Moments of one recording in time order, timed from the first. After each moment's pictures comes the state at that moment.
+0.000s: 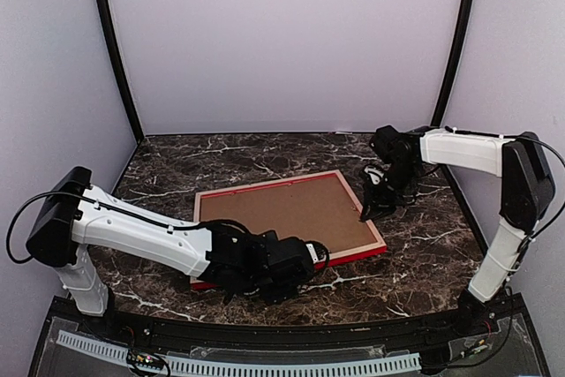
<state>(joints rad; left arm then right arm) -1.39 1.79 1.21 -0.56 -0.57 0.00 0.48 1.73 1.26 -0.94 -0.31 0.31</state>
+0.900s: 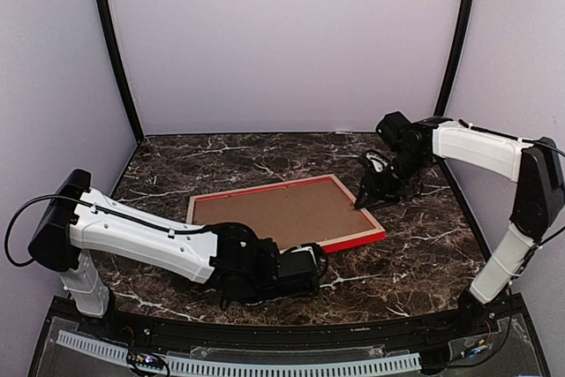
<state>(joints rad) -1.45 1.82 1.32 -0.82 -0.80 -0.03 0.48 1.65 1.29 -0.95 -0.41 0.29</state>
